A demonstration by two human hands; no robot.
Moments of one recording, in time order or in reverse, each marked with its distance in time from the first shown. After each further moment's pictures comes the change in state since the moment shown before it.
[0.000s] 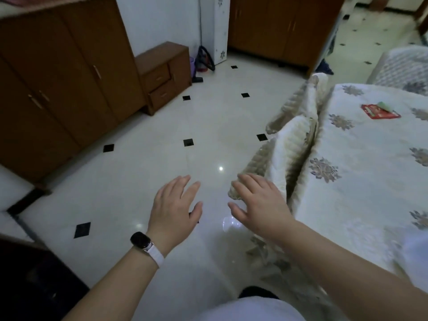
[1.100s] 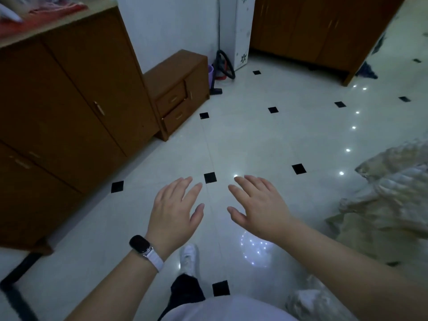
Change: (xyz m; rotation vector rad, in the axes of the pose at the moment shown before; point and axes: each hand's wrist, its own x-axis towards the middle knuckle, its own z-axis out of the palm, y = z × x) left_hand 0.410 -0.309 0.093 0.069 -0.068 0.033; right_hand 0.506 0.063 0.159 -0.013 0.039 -0.137
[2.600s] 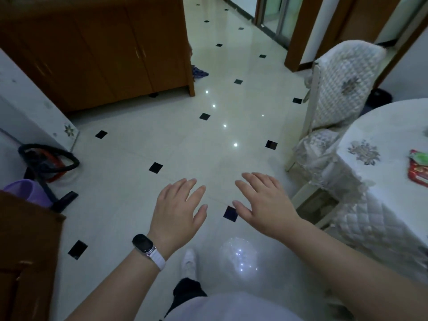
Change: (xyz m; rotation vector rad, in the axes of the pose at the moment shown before) left_hand 0.756 0.179 0.285 -0.296 -0.084 0.902; right_hand 0.237 0.572 0.035 -0.229 0.032 0.972
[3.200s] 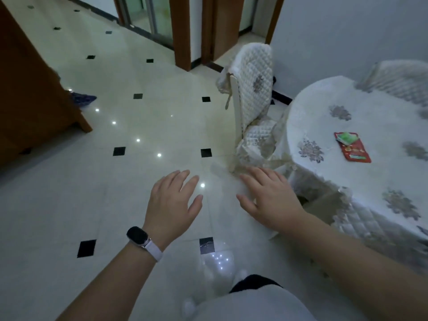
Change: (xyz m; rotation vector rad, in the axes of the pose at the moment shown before) left_hand 0.313 -0.104 0.110 -0.303 -0.058 0.451; right_hand 0.174 0.087 0.007 -0.215 -0.023 0.582
